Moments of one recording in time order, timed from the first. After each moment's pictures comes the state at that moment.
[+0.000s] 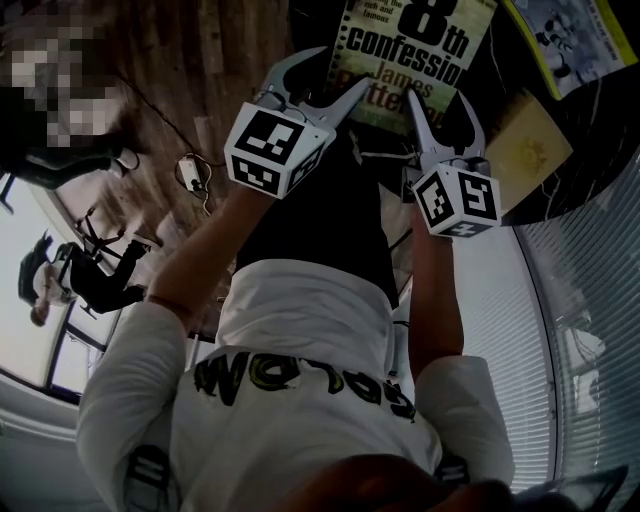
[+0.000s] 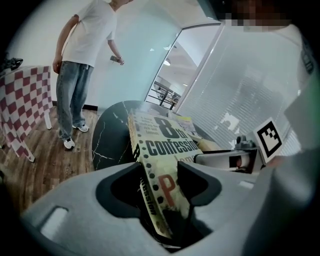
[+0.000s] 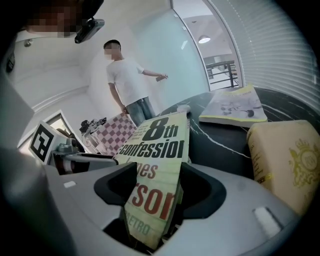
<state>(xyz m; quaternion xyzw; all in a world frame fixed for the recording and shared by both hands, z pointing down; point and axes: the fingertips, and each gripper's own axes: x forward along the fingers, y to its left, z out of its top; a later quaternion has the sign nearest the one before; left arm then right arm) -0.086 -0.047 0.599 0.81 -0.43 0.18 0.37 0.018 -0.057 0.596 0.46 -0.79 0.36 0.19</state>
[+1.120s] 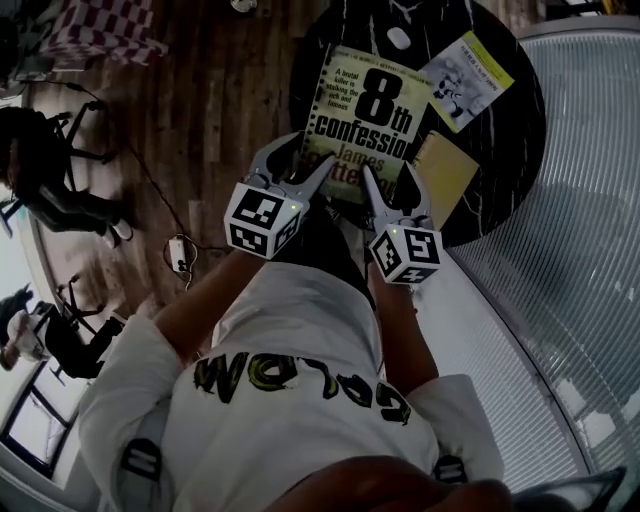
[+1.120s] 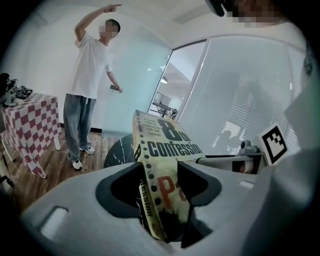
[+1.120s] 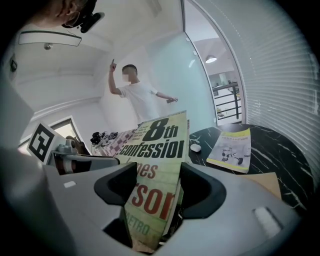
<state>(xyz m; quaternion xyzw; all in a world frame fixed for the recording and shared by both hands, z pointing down) -0.090 -0.007 0.424 0.81 -0.48 0.13 0.30 0.015 -0.015 0.423 0.46 -0.83 0.29 0.14</state>
